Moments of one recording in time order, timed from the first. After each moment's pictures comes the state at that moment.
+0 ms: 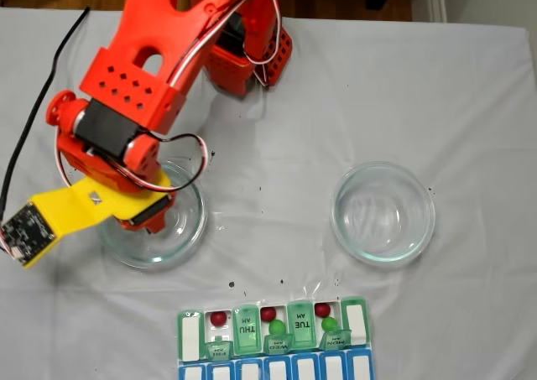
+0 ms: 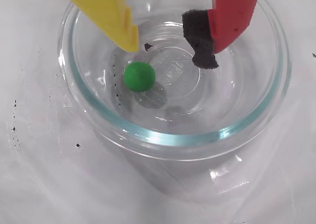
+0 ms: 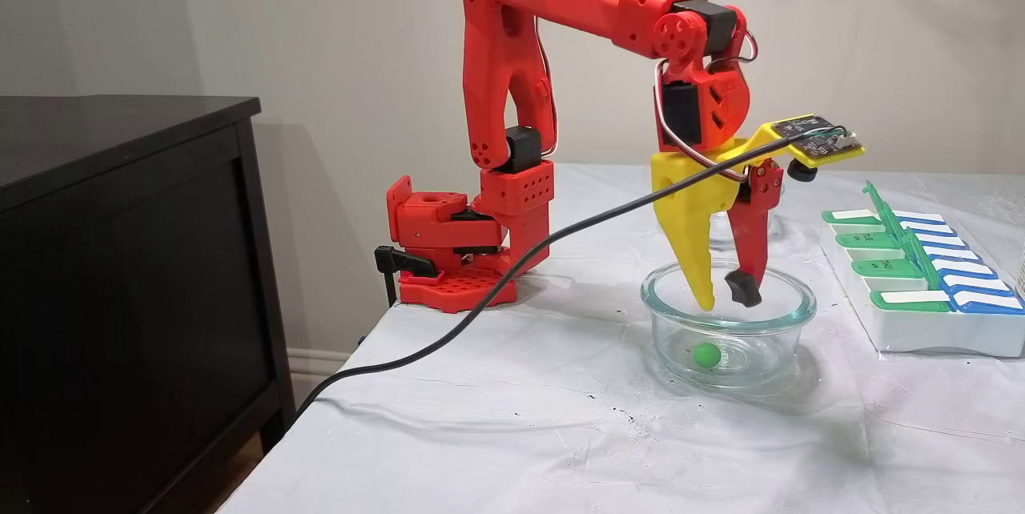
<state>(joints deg) 30.4 116.3 114.5 63.7 -72.7</state>
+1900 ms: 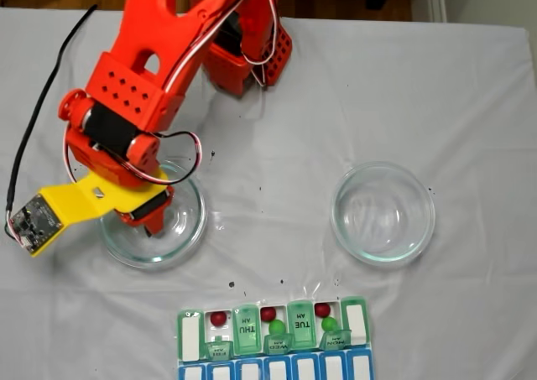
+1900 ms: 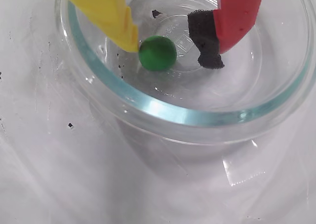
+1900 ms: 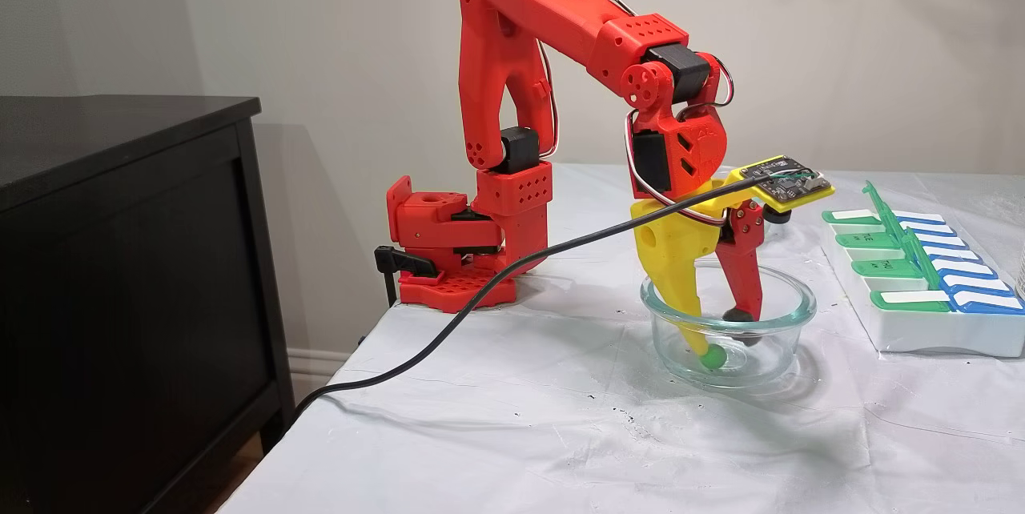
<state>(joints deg) 34.5 114.9 125.2 50.3 -76.5</state>
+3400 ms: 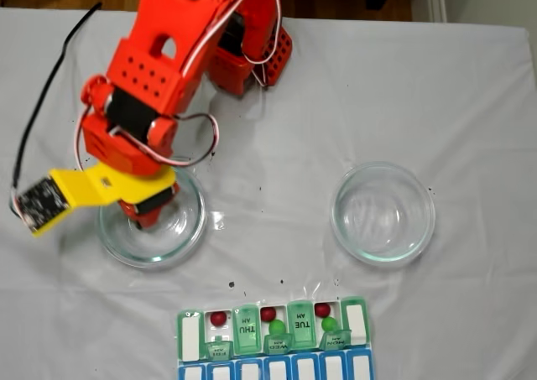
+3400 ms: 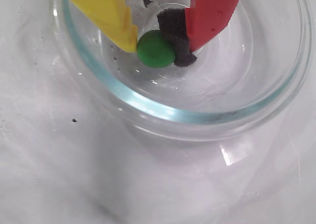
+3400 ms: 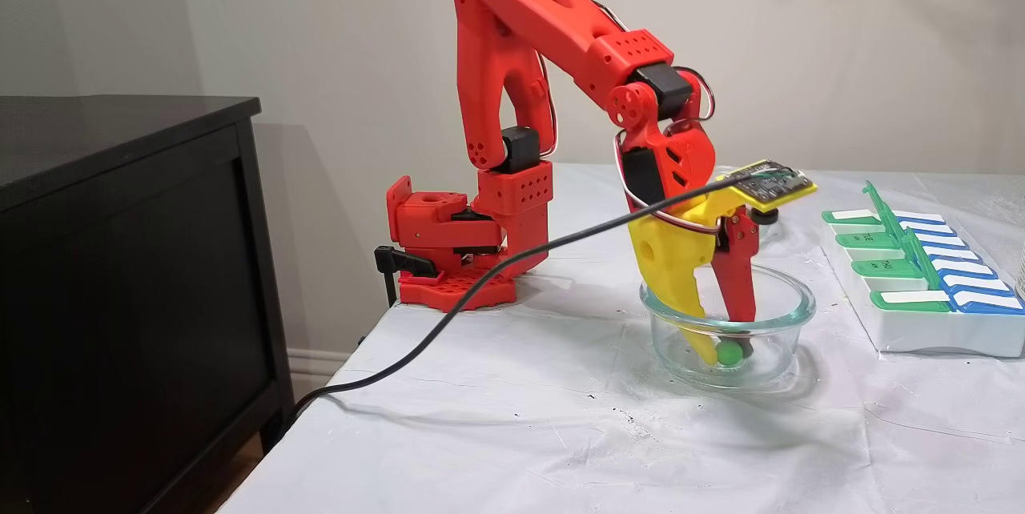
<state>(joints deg) 32.5 126.3 136.4 39.6 -70.8</state>
